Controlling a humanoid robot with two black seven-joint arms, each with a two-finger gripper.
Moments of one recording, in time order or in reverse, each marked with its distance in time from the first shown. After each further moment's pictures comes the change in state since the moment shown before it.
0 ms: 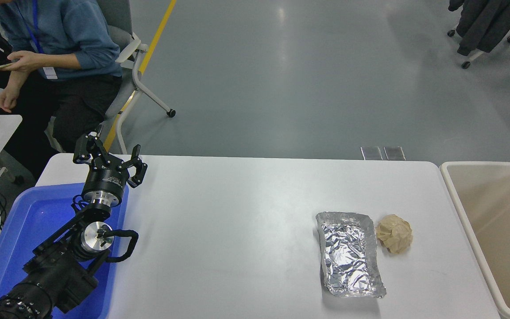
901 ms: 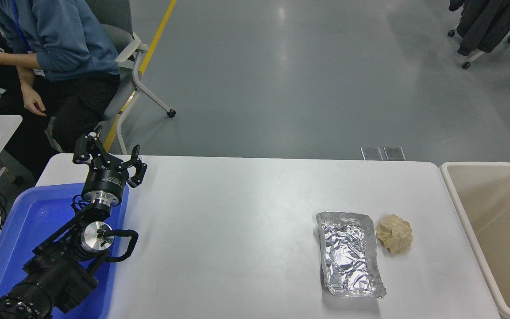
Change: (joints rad) left arm 0.000 0.000 0.000 0.001 0.000 0.001 -0.001; right arm -0.083 0.188 0.050 -0.133 -0.021 -0.290 -0.049
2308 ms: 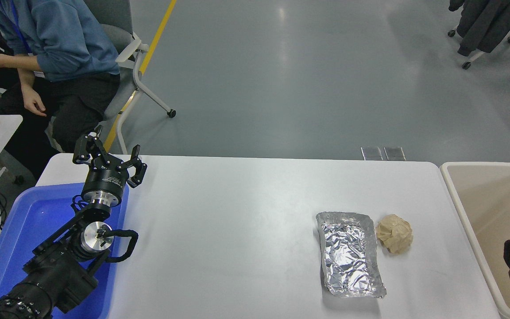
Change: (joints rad) left arm 0.000 0.000 0.000 0.000 -0.001 0.000 0.000; right arm -0.119 0.083 0.016 -0.018 -0.015 0.019 0.048
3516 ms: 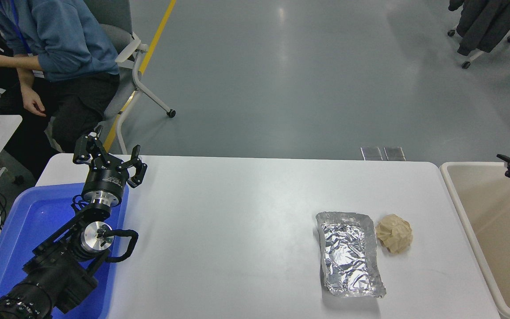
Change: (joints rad) left arm -0.001 0.000 0.000 0.000 0.001 0.000 0.002; right arm 0.268 -0.319 0.038 0.350 -0.080 0.721 0.093
